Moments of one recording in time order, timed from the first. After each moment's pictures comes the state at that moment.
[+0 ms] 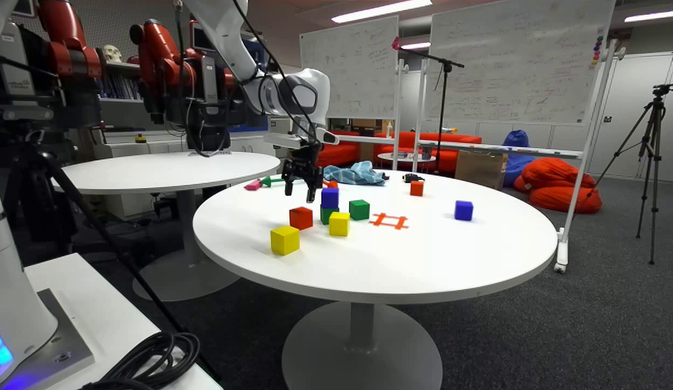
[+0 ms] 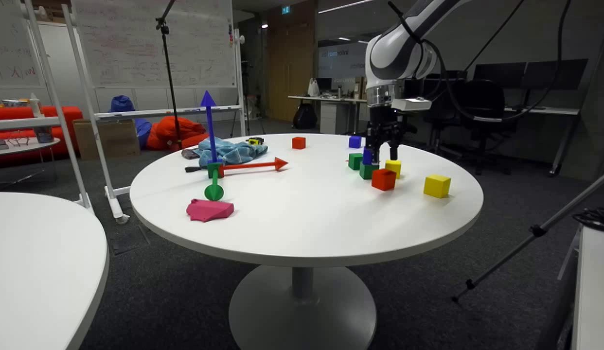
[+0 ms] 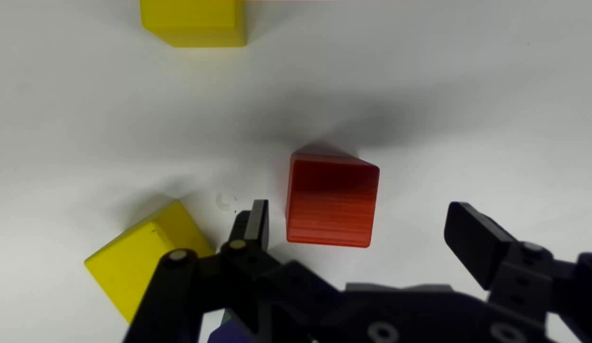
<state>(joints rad) -0.04 0.49 -0.02 -1.89 0.05 2.20 -0.02</state>
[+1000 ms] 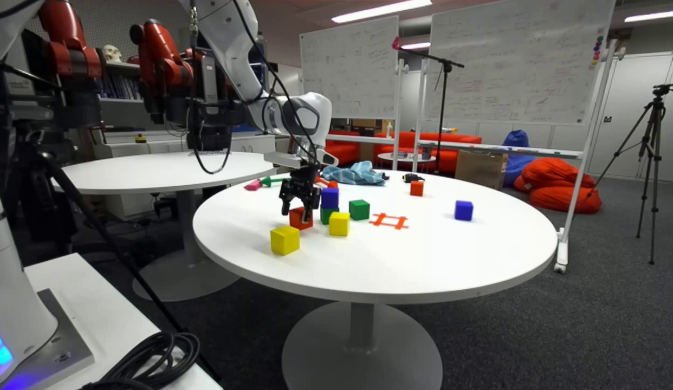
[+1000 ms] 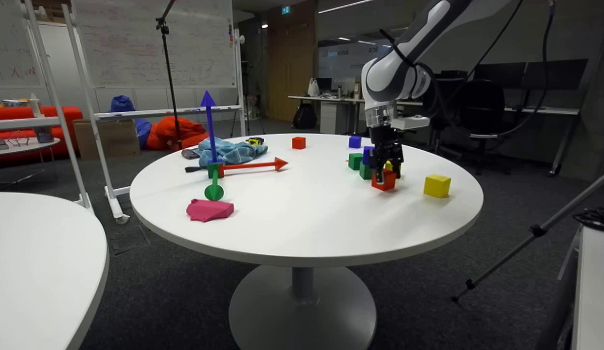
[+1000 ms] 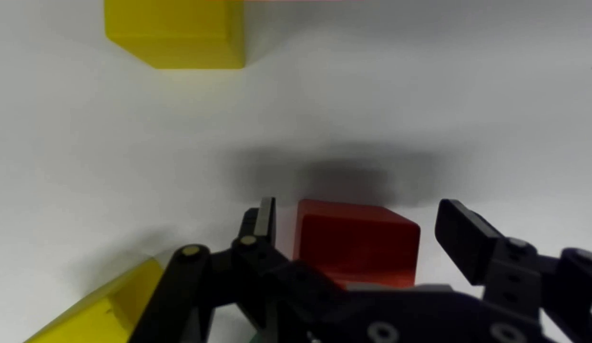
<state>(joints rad) -0.04 0.59 -0.02 -1.86 0.04 2.18 -0.02</state>
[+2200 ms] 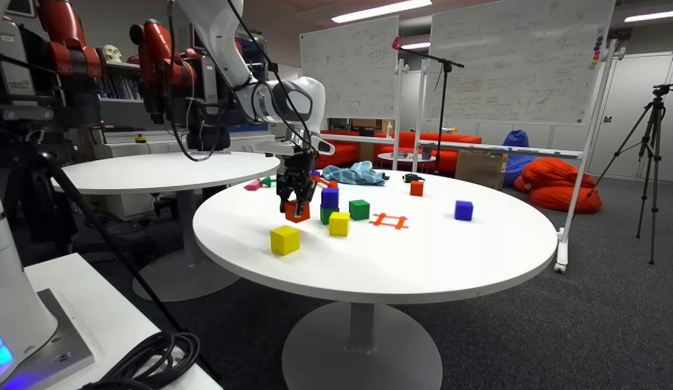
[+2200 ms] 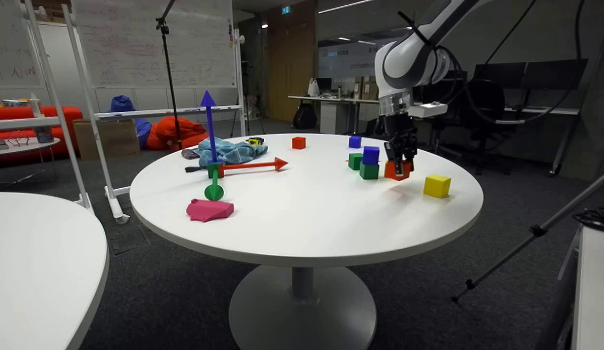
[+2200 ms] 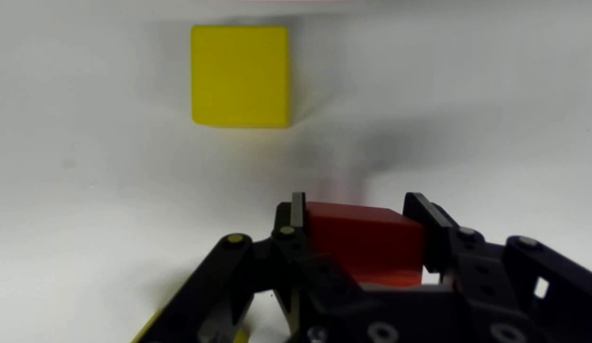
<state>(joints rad) -0.03 0.44 -0.05 -2.01 -0.01 2.20 -0.02</state>
